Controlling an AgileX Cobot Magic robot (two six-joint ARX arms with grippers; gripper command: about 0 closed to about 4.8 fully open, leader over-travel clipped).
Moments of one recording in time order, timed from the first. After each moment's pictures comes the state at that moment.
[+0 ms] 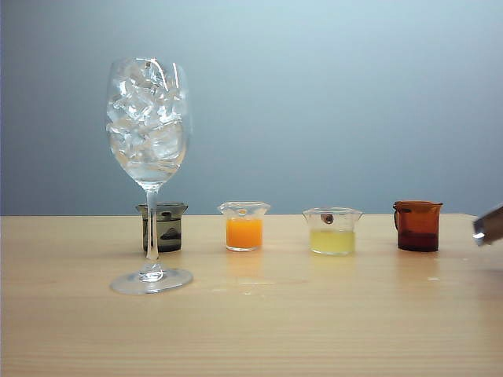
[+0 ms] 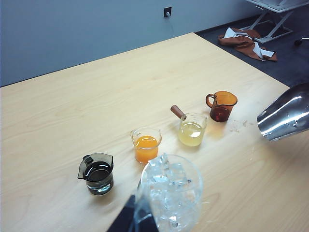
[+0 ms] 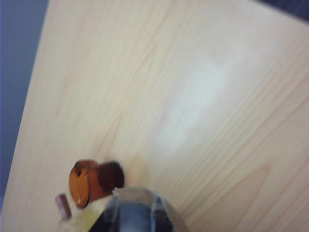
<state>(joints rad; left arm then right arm) -0.31 0.71 0.97 -0.55 0.34 0.10 -0.58 1.08 0.84 -0.53 -0.49 0.73</state>
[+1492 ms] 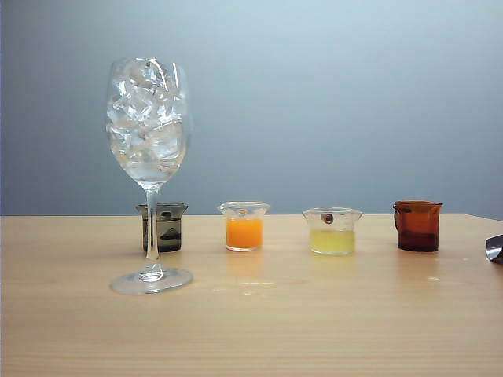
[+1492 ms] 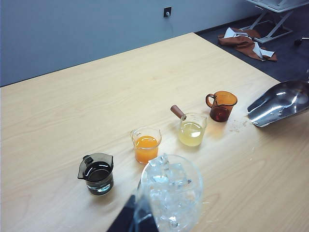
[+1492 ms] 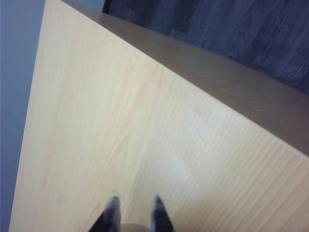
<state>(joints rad) -0.31 0.71 0.97 -0.55 0.34 0.10 -0.65 1.48 0.84 -0.06 -0.49 0.79</state>
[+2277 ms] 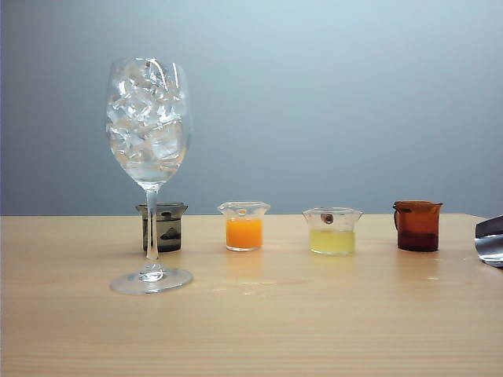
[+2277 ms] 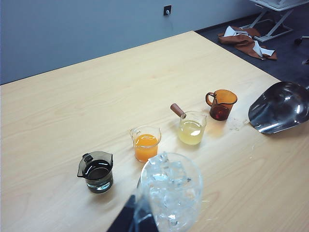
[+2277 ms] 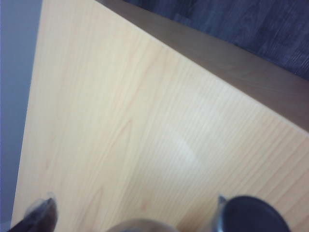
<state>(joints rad) -0.31 0.71 0.97 -0.56 0.34 0.10 -0.65 1.47 0.84 -0.10 -0.55 0.77</state>
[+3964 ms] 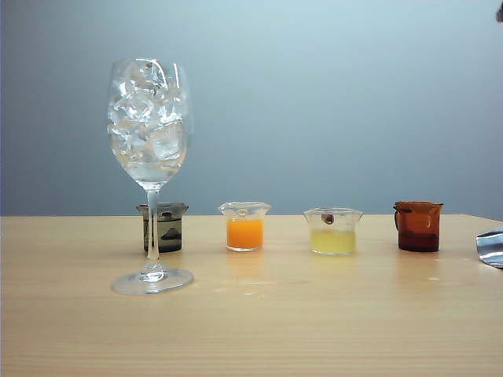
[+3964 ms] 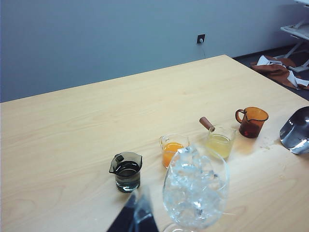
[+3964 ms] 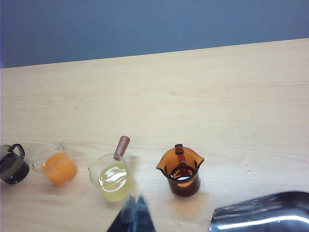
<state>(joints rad) -0.31 0.49 0.80 -0.48 0.20 0.05 0.13 0.72 0.73 -0.28 -0.11 0.18</state>
